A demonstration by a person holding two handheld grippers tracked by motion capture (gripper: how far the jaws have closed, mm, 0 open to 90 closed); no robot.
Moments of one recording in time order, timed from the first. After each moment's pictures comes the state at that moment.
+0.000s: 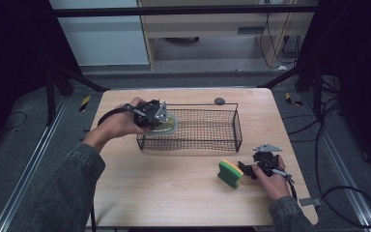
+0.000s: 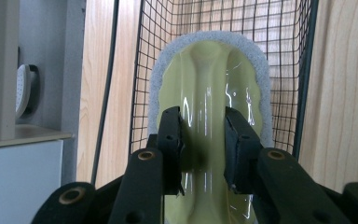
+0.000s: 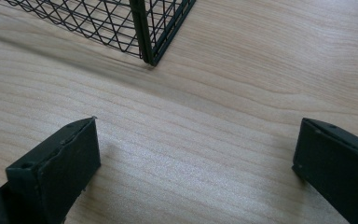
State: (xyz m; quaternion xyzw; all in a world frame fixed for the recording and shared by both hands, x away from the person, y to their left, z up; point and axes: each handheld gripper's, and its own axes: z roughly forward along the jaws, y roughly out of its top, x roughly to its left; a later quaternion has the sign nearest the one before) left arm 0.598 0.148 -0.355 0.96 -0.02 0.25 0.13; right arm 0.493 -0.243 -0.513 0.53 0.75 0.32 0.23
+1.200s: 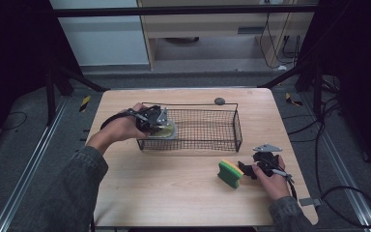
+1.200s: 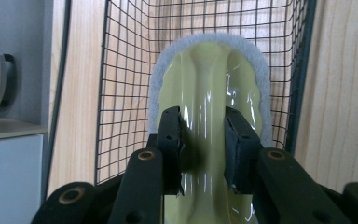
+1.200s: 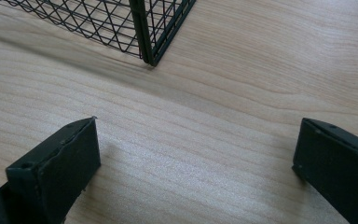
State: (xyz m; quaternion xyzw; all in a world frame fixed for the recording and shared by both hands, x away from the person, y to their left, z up) left arm 0.602 0.146 -0.381 0.97 -0.01 0.23 0.11; right arm 0.493 -0.243 -0.513 0.53 0.75 0.32 0.23
